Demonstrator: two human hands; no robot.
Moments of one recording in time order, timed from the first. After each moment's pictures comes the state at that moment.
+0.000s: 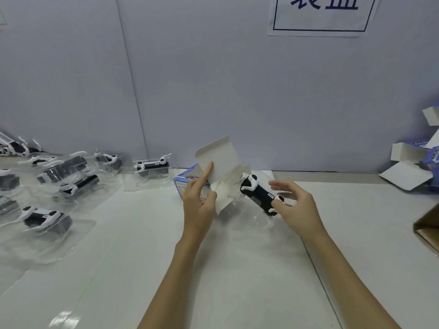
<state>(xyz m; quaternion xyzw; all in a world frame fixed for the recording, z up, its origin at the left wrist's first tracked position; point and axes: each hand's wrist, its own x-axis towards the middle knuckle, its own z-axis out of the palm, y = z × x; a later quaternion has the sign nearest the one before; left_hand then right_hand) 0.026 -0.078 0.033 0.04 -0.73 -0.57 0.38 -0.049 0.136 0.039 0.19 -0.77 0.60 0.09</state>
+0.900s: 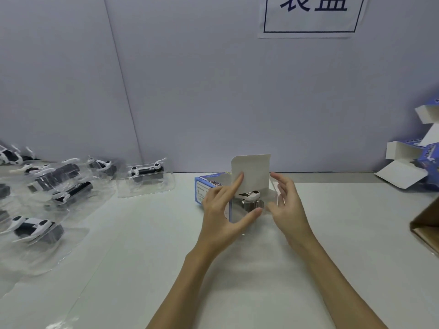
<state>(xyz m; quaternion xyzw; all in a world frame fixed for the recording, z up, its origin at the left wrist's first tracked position) 0.026 -0.035 0.026 -0.07 -0.81 -0.46 0.34 -0.040 0.121 0.038 0.22 -0.68 0.70 0.06</state>
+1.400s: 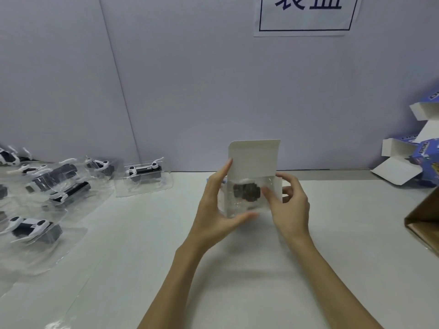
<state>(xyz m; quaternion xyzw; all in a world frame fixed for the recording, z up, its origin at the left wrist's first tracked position) 0.023 -0.055 0.032 -0.15 -0.80 -0.48 0.34 -0.048 0.122 0.031 0.10 -0.73 0.64 0.22</state>
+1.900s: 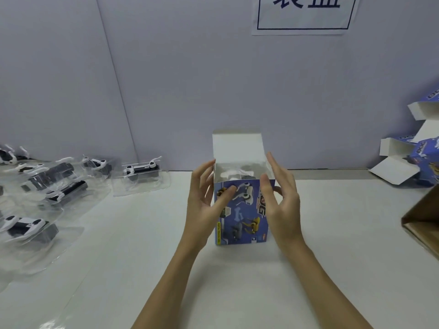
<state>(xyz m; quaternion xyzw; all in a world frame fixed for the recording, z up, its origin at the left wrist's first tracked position) 0.025 -0.045 0.043 -0.12 -0.64 -0.68 0.33 -0.016 0.113 0.054 0.24 -0.67 0.67 0.21</state>
